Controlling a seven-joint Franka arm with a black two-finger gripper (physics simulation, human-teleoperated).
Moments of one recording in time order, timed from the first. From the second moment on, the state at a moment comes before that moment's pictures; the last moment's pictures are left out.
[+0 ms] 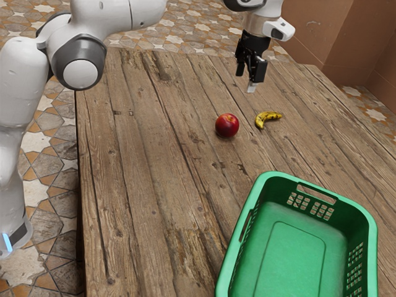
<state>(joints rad) -0.05 0.32 0.18 -1.02 -0.08 1.39 0.10</state>
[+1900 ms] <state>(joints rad) 0.10 0.63 0.21 -1.16 -0.18 1.72 0.39</state>
